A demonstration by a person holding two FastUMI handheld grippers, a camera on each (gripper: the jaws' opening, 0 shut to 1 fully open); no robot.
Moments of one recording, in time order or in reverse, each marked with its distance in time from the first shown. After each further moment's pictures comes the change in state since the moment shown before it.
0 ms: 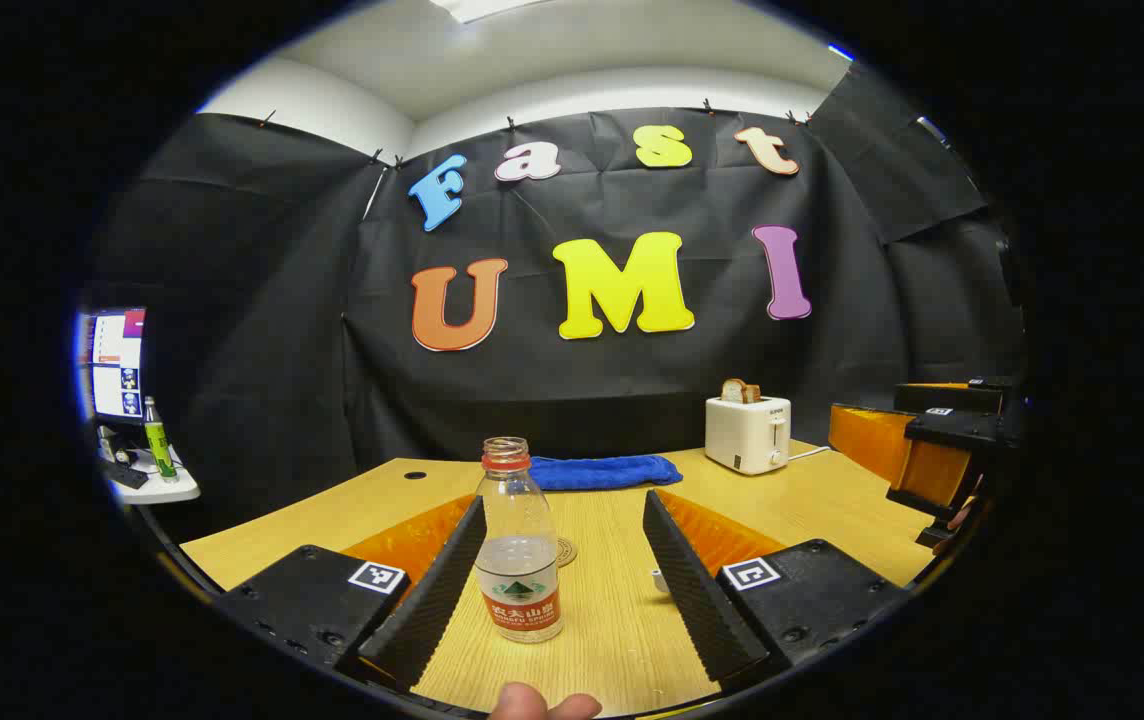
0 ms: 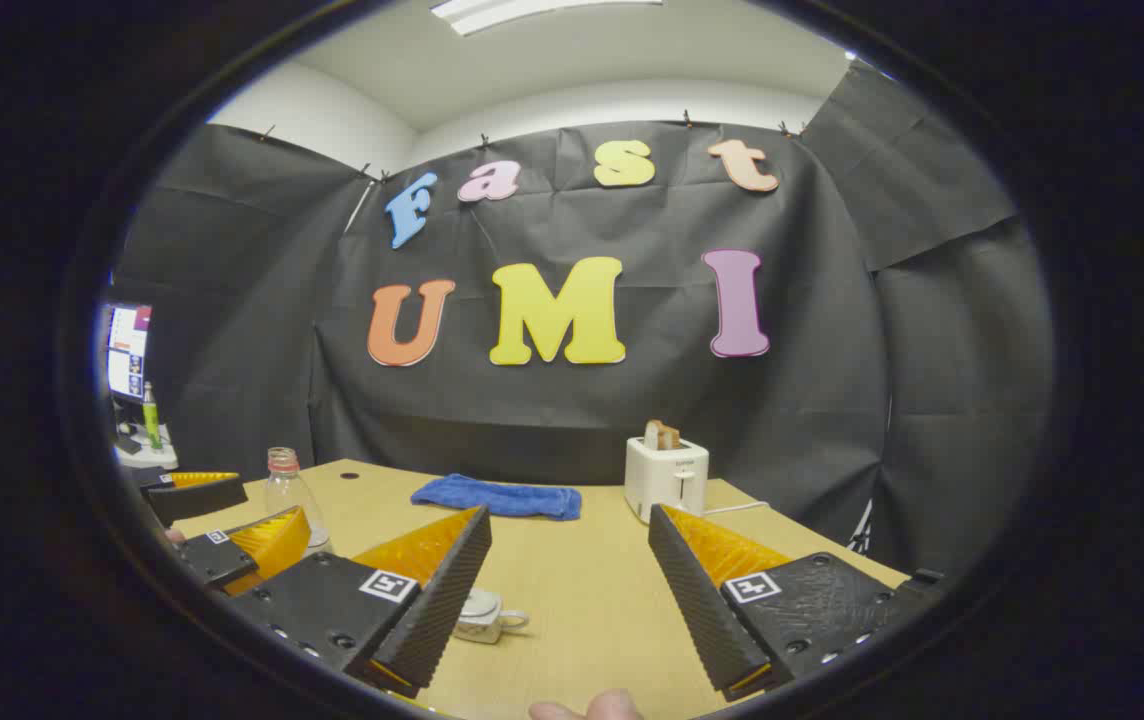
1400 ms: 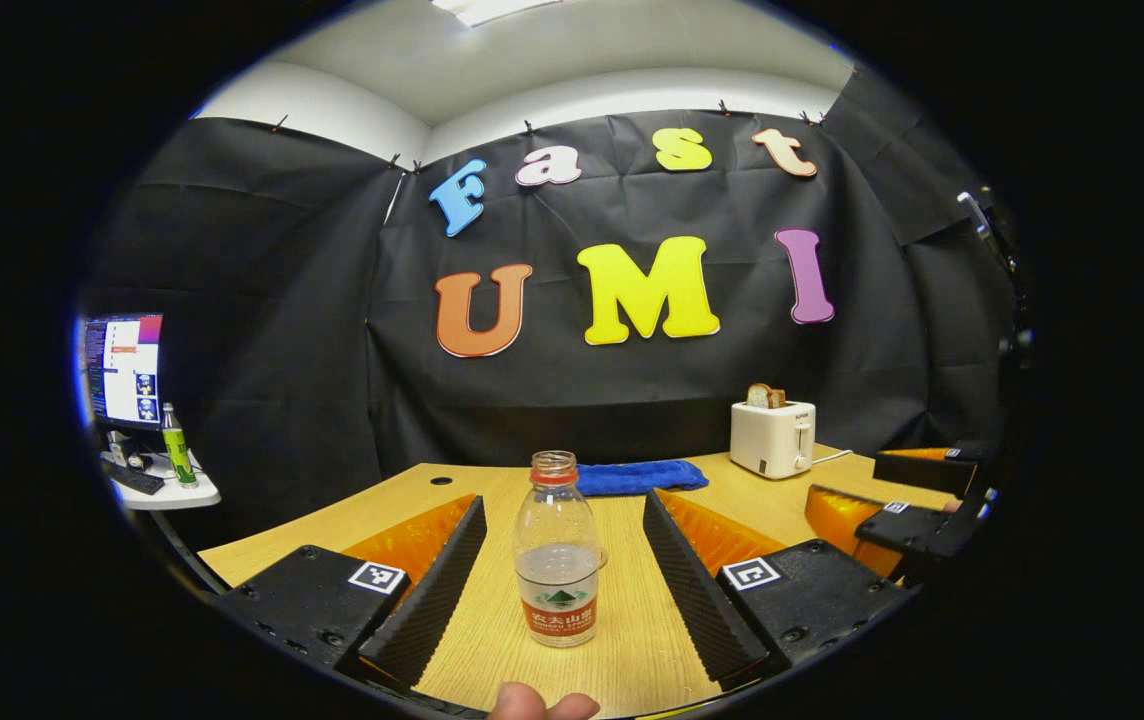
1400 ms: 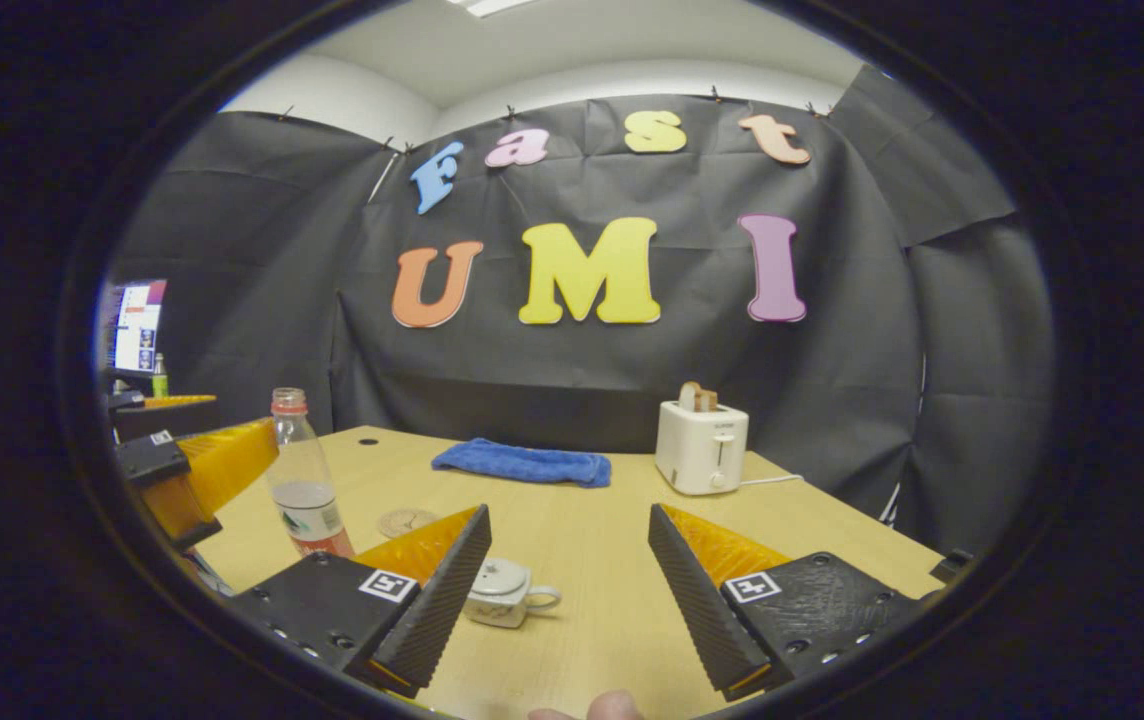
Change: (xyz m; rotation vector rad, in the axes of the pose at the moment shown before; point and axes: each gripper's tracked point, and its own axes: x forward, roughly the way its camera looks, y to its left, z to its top) left arm -0.002 0.031 0.009 0.005 -0.008 0.069; right arm 0.028 0.039 -0.061 -0.035 0.099 0.081
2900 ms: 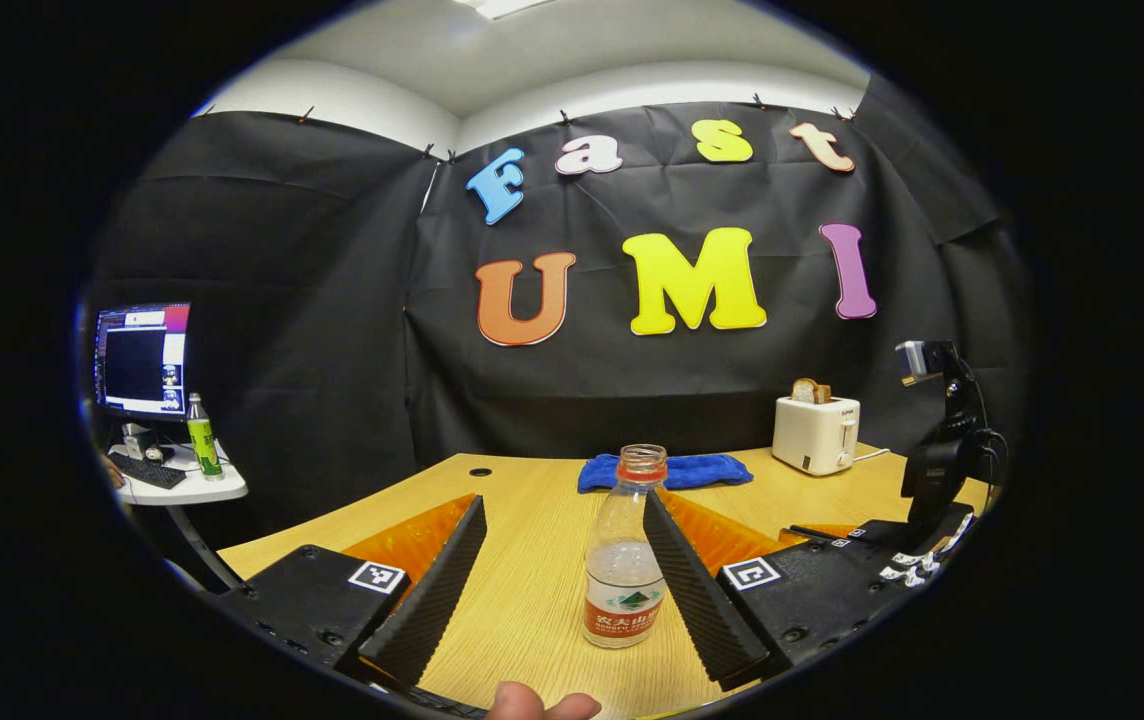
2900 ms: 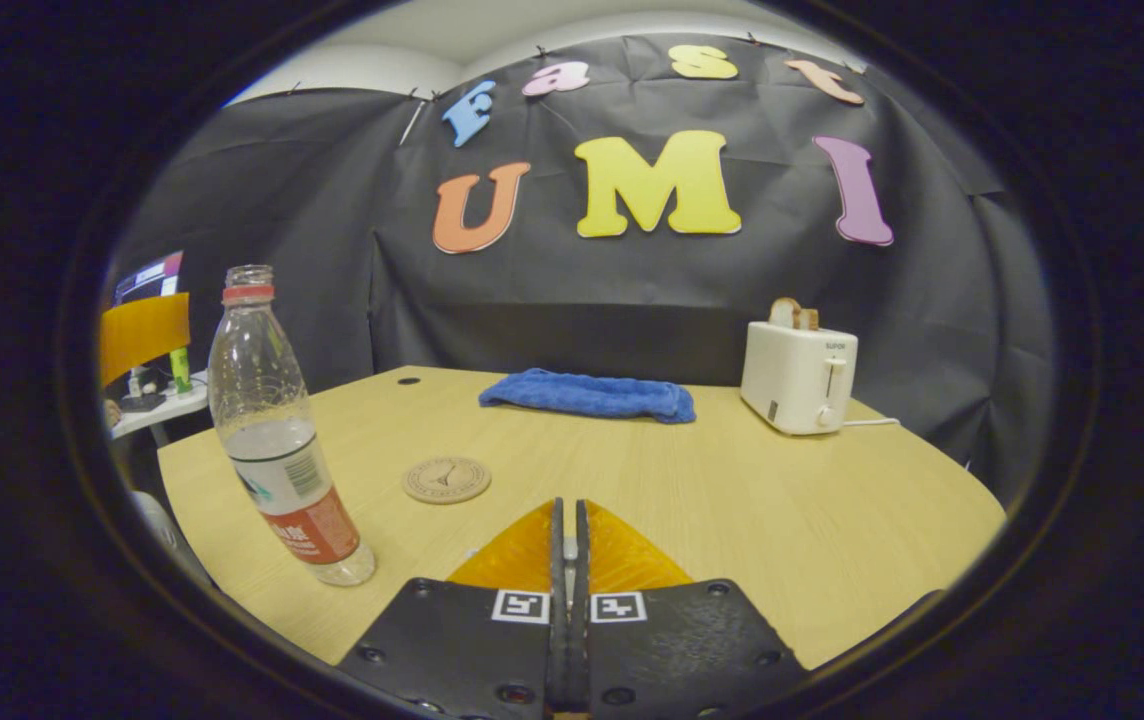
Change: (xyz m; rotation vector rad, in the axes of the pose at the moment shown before) left arm 0.010 0.046 -0.007 -0.025 0.037 0.092; right arm 0.082 0.056 -0.070 0.005 0.183 0.147
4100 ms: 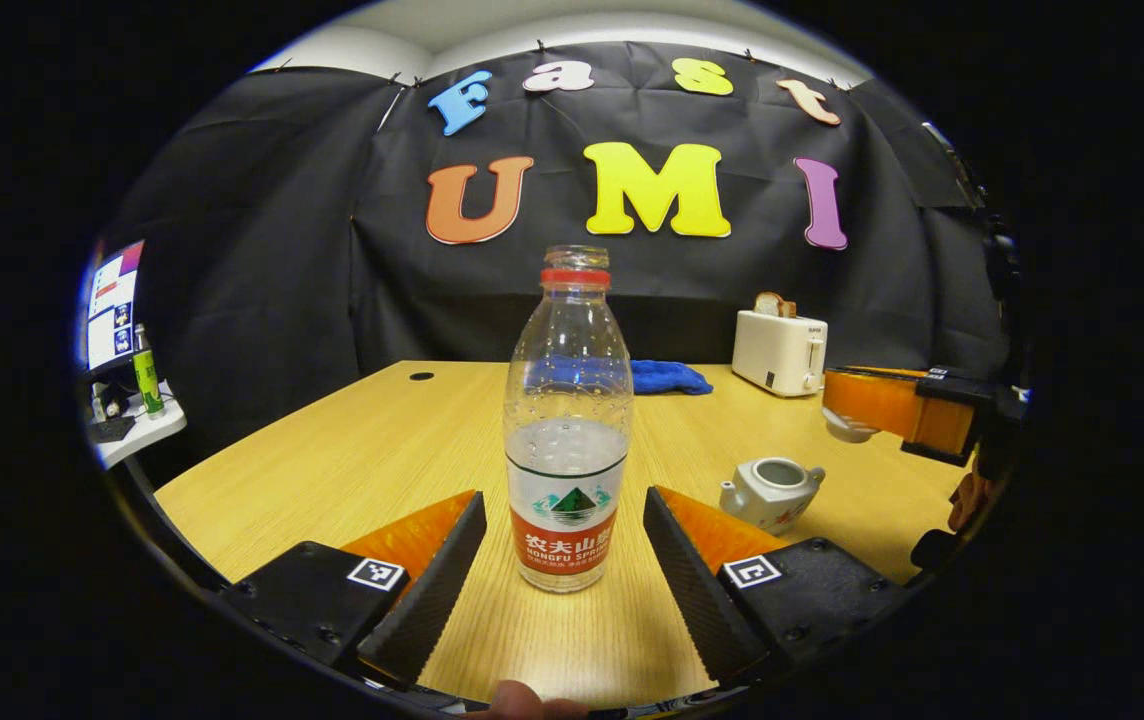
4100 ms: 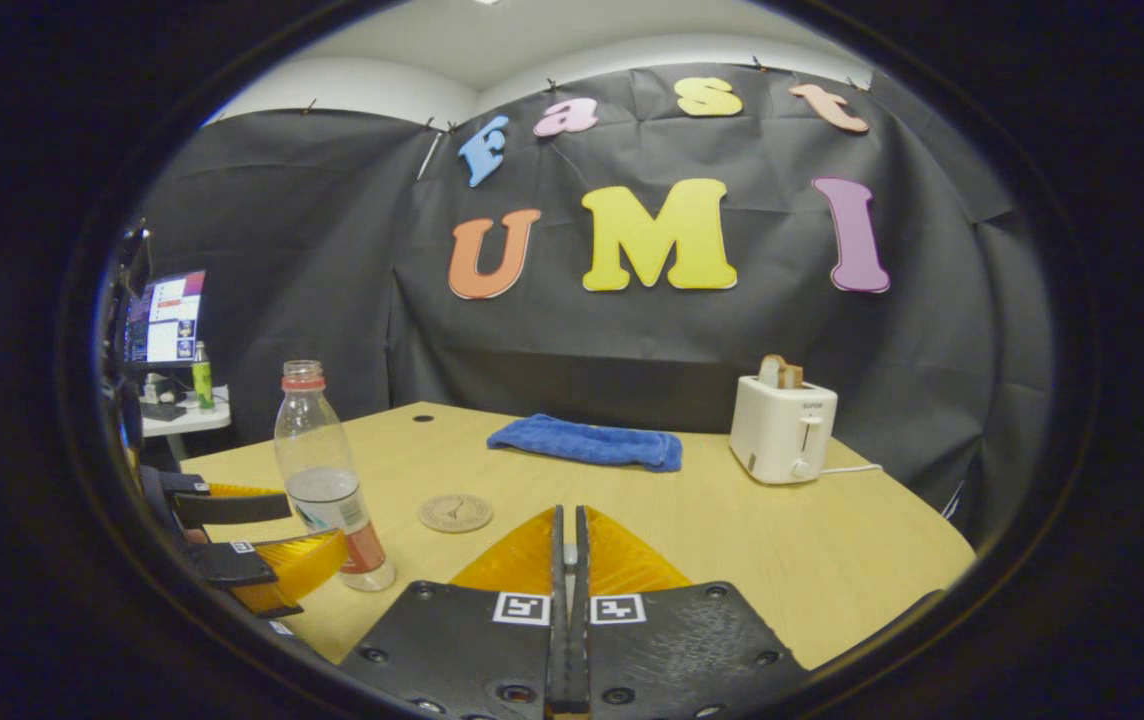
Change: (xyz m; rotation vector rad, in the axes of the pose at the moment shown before) left arm 0.012 -0.047 -0.108 -0.032 0.258 -0.144; right arm -0.055 -0.026 0.050 -0.032 -0.102 0.034
